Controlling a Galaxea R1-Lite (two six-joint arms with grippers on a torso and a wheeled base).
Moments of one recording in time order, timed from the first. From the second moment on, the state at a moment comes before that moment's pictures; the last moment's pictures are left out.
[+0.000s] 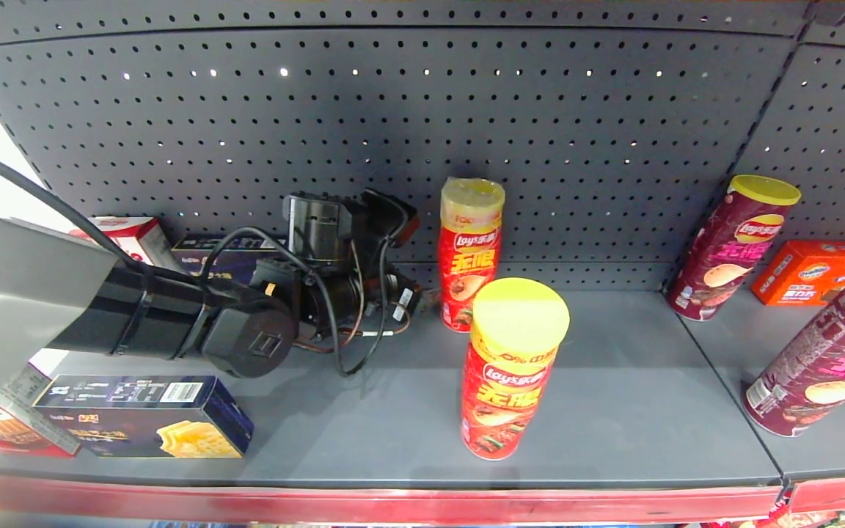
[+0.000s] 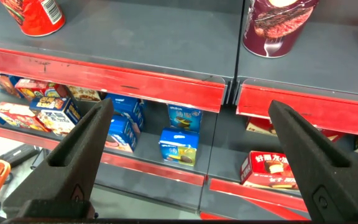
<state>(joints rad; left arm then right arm) -0.50 2.02 -1.24 -0.49 0.05 0.28 0.24 0.11 0.00 0.00 -0.02 -0.01</state>
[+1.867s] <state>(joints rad) -0.51 1.15 -0.71 -0.53 0.10 0.15 0.24 0.11 0.00 0.00 -0.02 -0.01</state>
